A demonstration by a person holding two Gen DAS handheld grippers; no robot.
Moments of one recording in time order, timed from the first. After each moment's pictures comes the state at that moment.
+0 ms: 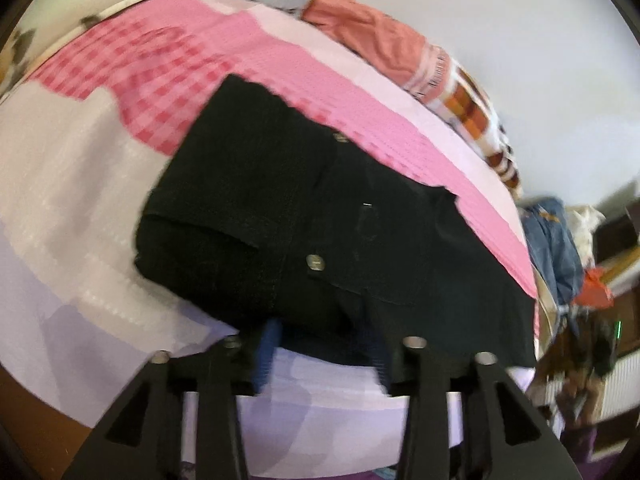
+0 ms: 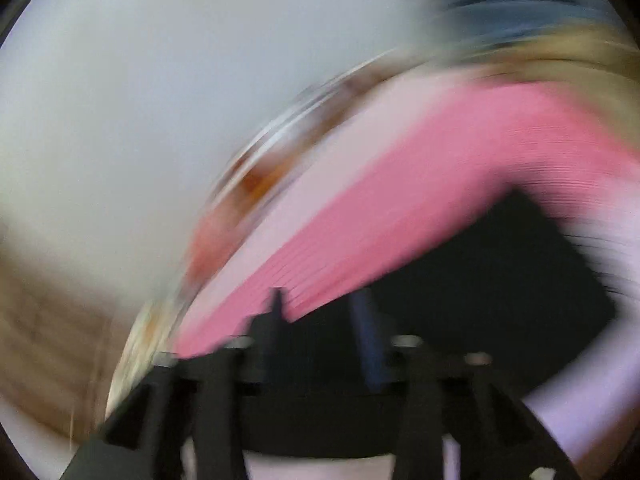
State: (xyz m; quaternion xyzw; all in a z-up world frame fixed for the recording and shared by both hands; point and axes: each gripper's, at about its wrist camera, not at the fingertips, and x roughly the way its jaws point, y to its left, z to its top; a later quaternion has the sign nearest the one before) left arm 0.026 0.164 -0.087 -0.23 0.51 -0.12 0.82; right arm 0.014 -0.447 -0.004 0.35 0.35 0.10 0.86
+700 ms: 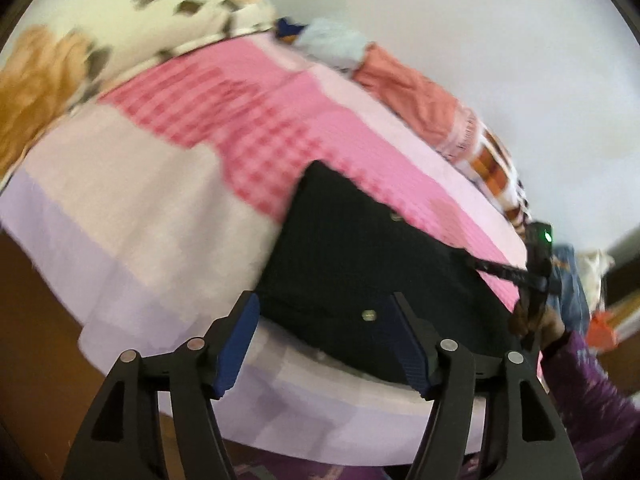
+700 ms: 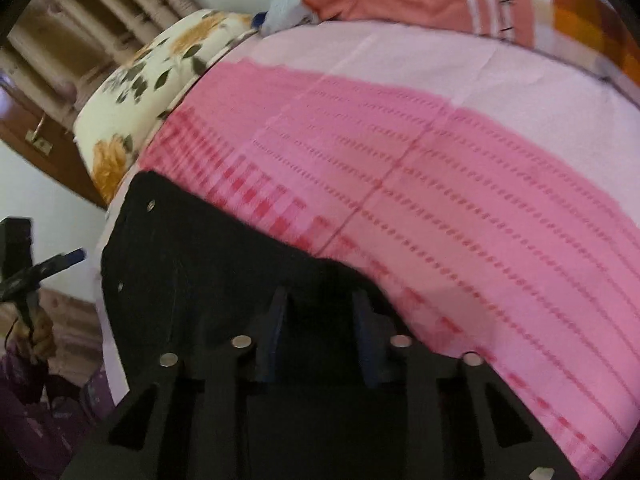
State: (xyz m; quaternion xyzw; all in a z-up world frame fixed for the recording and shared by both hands) left arm 0.007 0.246 -0.059 -0.27 0.48 -0.03 0.83; right arm 0.233 -0.165 -0.110 -0.03 0.56 0.37 0.74
